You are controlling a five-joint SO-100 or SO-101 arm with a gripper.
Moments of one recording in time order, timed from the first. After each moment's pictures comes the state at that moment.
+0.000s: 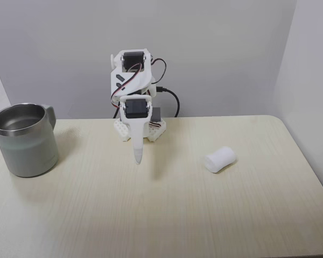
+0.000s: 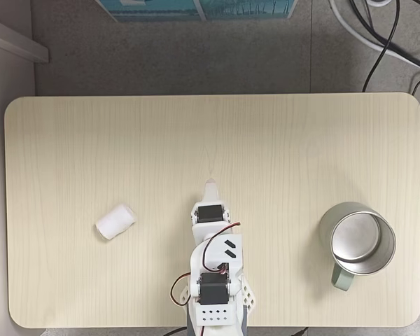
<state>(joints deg) -5.0 -5.1 11.1 59.1 -2.1</state>
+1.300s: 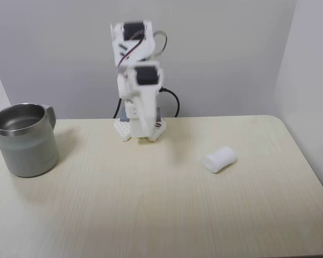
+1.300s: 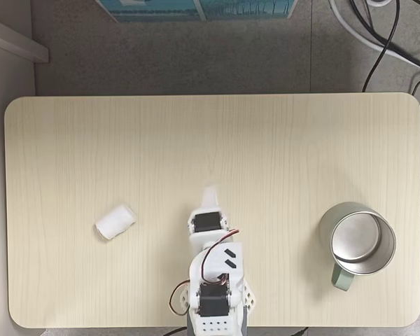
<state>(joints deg) -15.7 9.5 38.8 72.4 -9.3</state>
